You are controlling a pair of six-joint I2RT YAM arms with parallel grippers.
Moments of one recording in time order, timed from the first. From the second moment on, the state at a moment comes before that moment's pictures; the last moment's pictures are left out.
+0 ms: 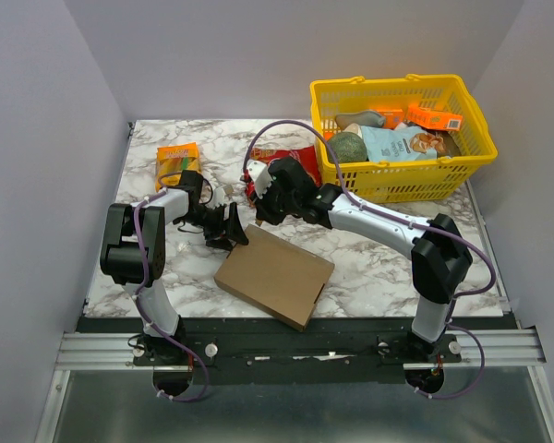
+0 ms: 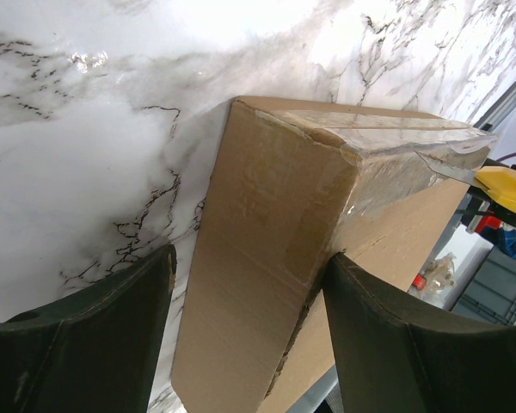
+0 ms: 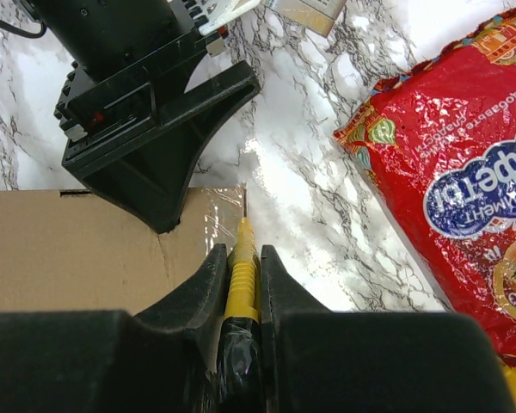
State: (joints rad) left arm -0.09 1.82 1.05 -0.64 0.78 -0.08; right arm 0.86 1.83 1.46 -0.29 -0.15 -0.16
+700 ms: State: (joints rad) left arm -0.09 1.82 1.05 -0.64 0.78 -0.08; right arm 0.86 1.83 1.46 -0.31 -0.16 -0.18
